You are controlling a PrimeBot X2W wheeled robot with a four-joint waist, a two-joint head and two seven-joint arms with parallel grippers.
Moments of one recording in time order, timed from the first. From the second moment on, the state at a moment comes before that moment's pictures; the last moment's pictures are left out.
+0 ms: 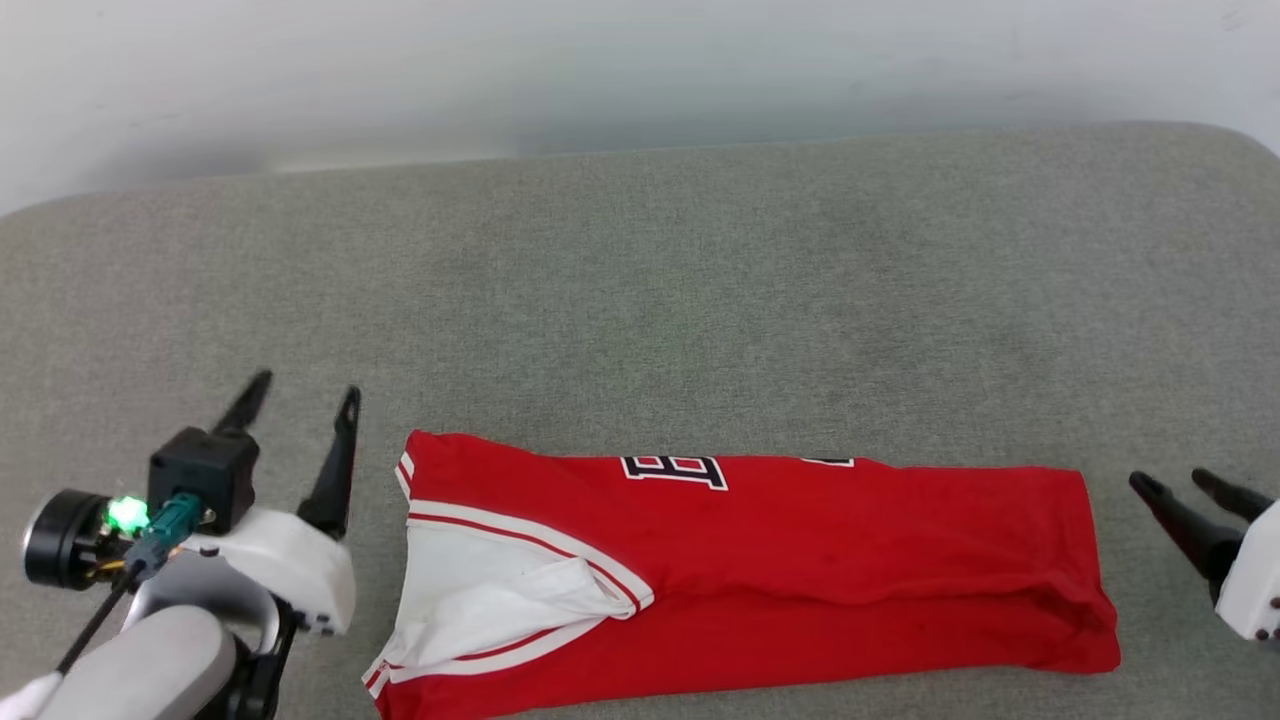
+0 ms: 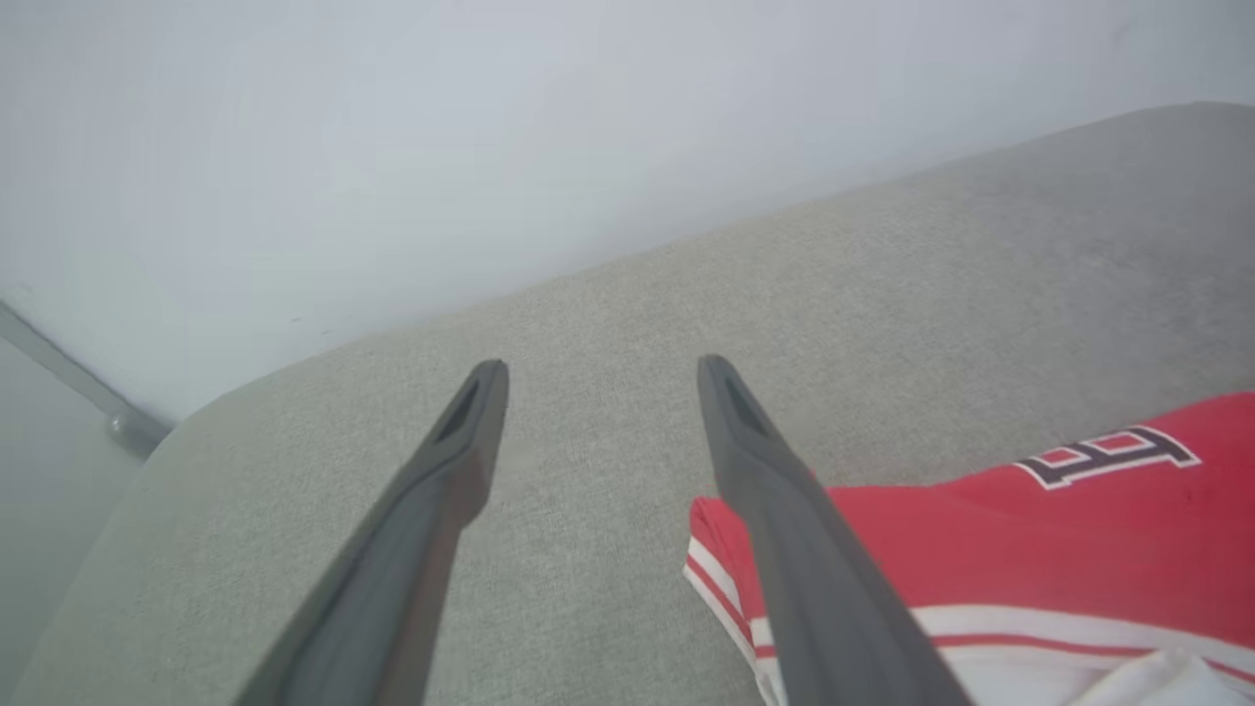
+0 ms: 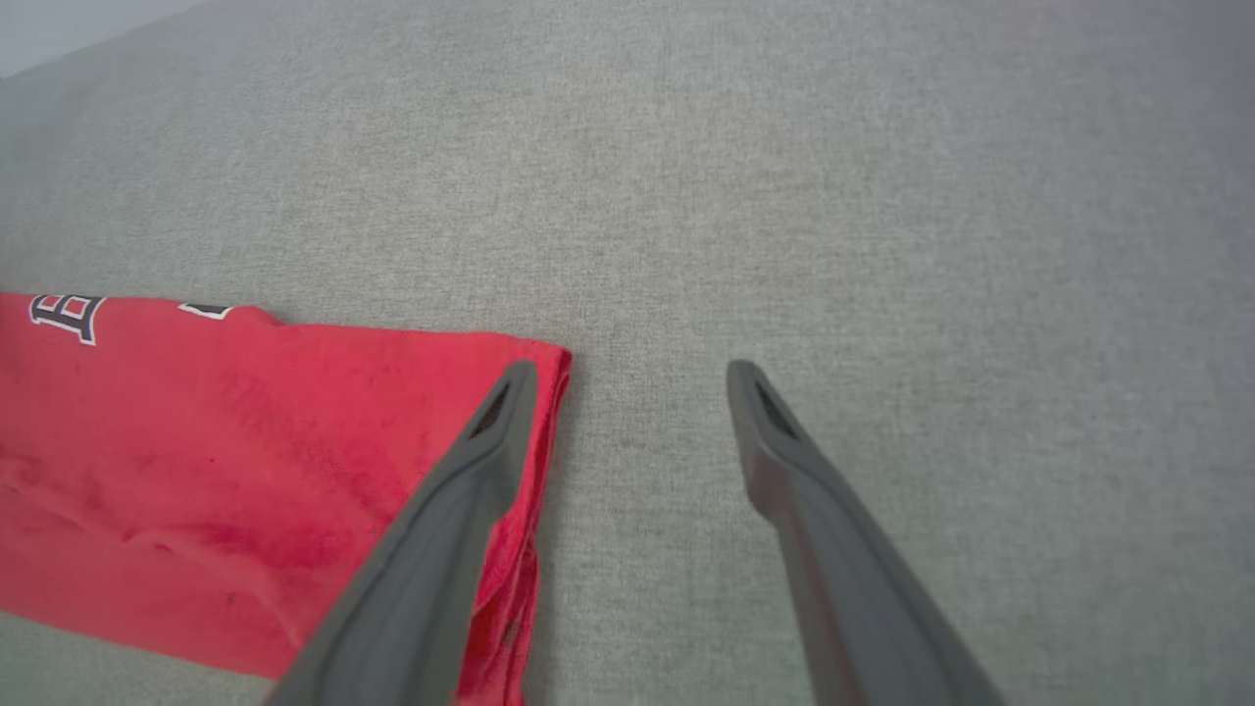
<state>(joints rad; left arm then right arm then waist) -0.48 0.91 -0.95 -0.05 -0.91 0.51 -0.26 -0.28 -0.72 0.37 0.36 0.95 0.13 0.25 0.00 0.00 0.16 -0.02</state>
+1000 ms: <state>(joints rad) 0.11 0.29 -0.21 -0.17 -0.16 0.46 -0.26 -0.18 -0.56 0.38 0.39 1.04 0.13 0.41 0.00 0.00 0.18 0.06</state>
